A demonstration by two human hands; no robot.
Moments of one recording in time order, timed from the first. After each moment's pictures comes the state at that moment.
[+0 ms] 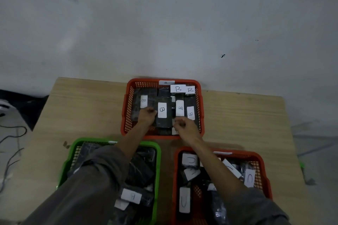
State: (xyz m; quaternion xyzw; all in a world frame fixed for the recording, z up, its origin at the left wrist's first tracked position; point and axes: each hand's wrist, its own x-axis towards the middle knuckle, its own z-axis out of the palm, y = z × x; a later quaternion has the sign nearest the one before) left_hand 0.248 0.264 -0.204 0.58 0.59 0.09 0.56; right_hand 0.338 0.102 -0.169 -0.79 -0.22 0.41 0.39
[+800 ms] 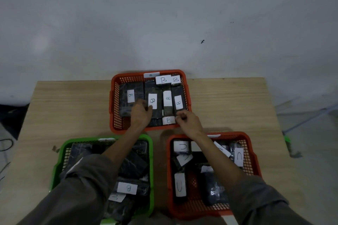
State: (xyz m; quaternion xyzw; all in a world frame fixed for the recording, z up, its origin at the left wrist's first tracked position) left_hand 0.240 0.231 -0.190 0.79 0.49 0.09 0.37; right_hand 0.350 0.051 -0.167 -0.83 -0.22 0.35 0.37
